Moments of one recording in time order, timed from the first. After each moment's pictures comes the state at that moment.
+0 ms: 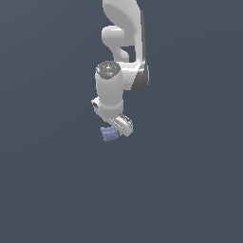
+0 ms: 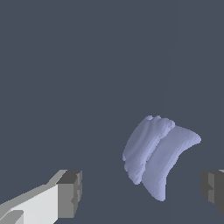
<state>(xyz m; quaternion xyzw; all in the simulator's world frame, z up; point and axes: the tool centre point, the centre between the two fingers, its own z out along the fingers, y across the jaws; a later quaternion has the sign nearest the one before) -0.034 -0.038 0.139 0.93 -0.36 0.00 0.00</state>
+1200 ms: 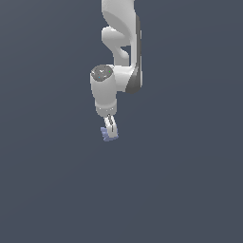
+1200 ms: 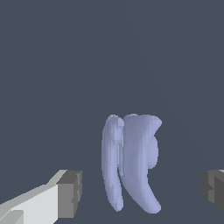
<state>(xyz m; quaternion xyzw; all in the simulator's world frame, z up) -0.064 -0.063 0.113 0.80 -0.60 0.00 0.00</state>
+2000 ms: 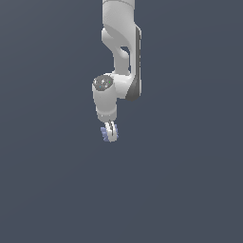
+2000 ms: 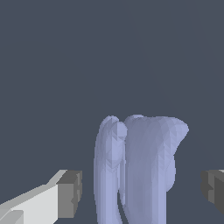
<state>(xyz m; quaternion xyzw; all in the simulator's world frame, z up) -0.066 -0.063 0.076 0.80 -0.60 0.00 0.00</state>
